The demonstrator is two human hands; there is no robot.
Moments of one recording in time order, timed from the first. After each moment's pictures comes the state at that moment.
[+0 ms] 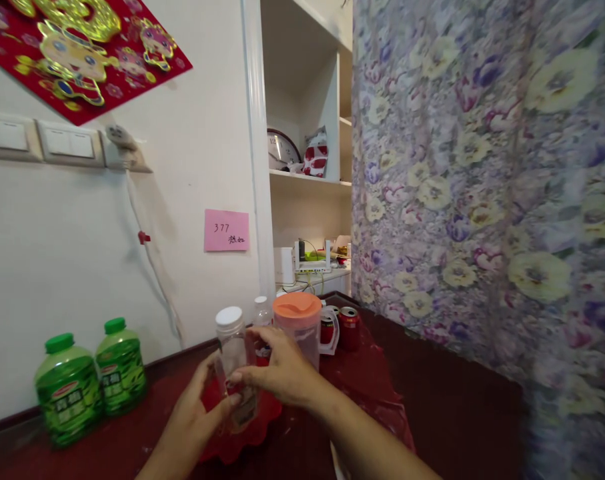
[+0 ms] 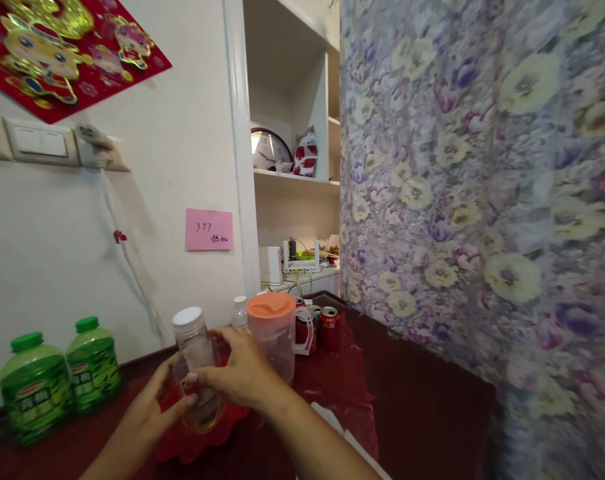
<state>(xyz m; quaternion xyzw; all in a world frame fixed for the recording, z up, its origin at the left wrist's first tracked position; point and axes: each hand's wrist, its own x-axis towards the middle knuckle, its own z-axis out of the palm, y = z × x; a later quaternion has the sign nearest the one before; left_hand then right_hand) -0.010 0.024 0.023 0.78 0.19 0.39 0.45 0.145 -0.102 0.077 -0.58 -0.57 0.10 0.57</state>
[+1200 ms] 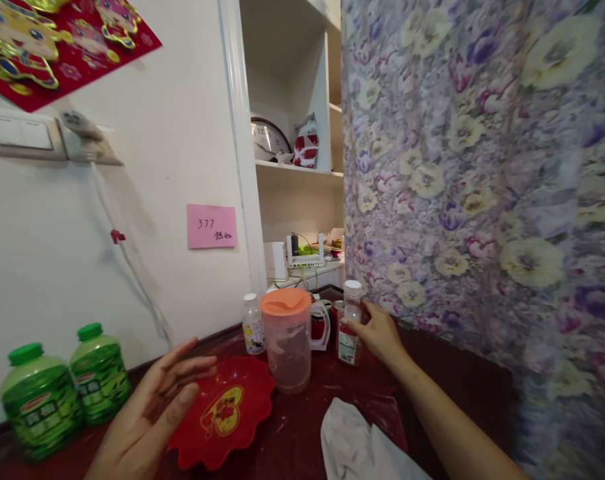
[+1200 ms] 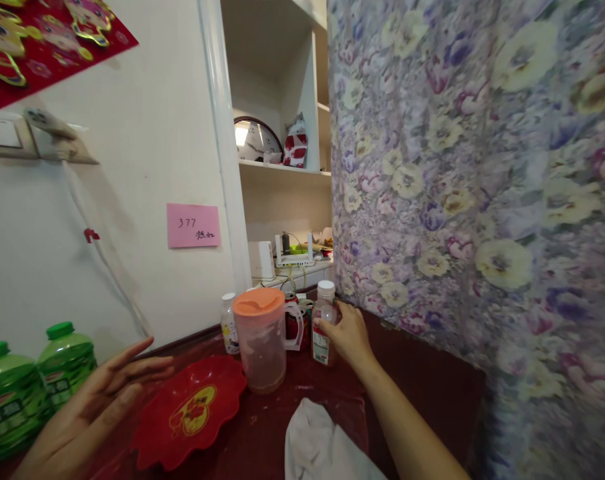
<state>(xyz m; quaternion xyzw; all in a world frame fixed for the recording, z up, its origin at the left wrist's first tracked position) -0.028 -0.015 0.076 0.78 0.20 0.43 0.42 0.334 -0.215 0.023 -0.80 -0.32 -0.20 0.47</state>
